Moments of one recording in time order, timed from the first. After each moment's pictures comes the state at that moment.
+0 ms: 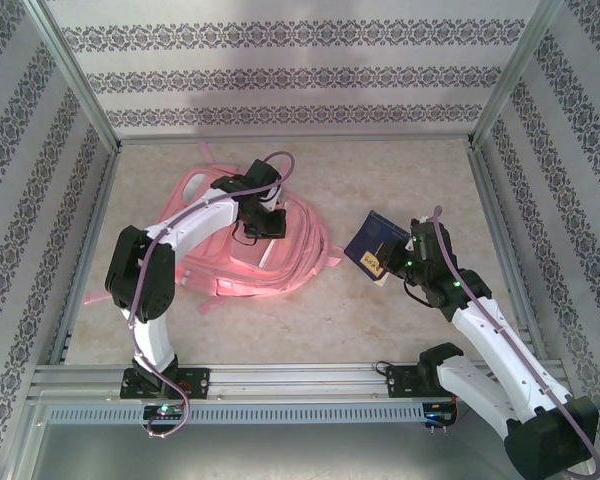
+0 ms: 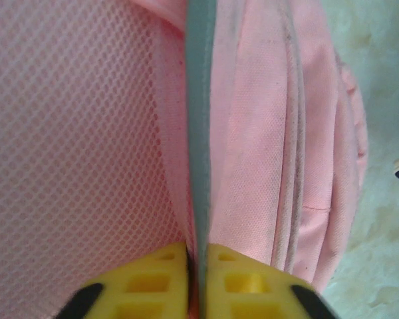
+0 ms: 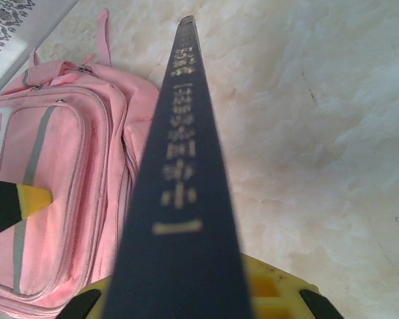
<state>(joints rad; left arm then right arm) -0.49 1.86 1.49 -0.83 0.27 -0.41 0.32 0.83 0.66 -0.54 -0.13 0.81</state>
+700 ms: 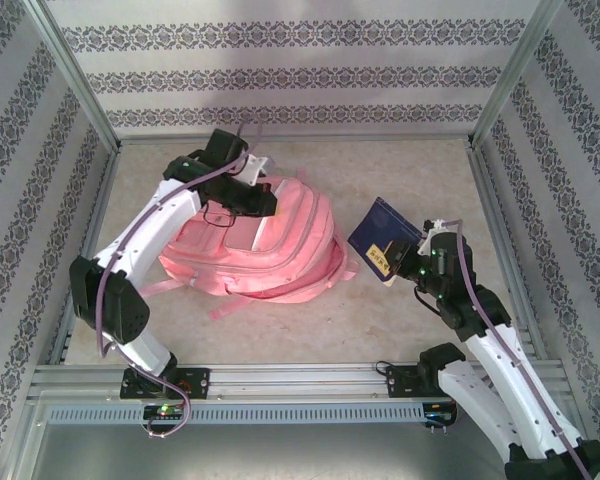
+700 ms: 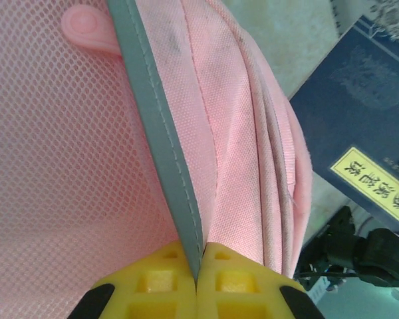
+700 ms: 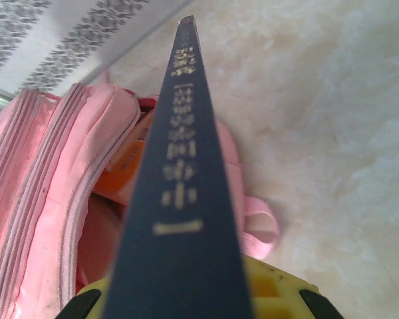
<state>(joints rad) -0.38 1.64 1.63 -0.99 0.55 -0.26 0.30 0.62 0.66 -0.56 -0.15 0.73</state>
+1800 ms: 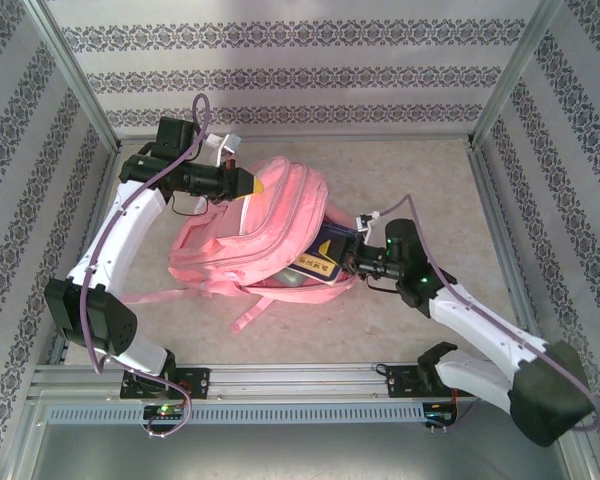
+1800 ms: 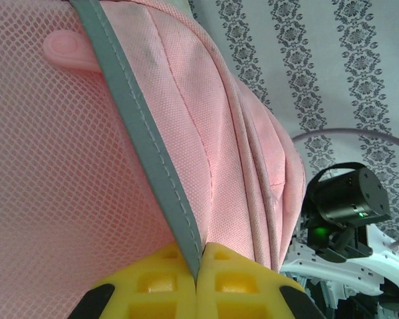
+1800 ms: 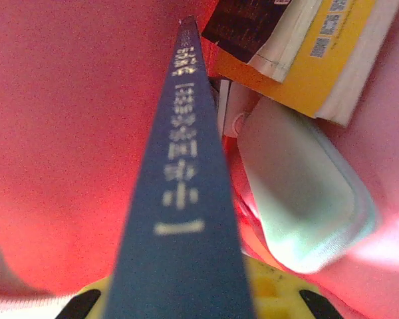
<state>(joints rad) -0.19 1.54 1.59 -0.90 0.95 -0.35 0.51 1.06 0.57 0.12 -0.62 1.17</state>
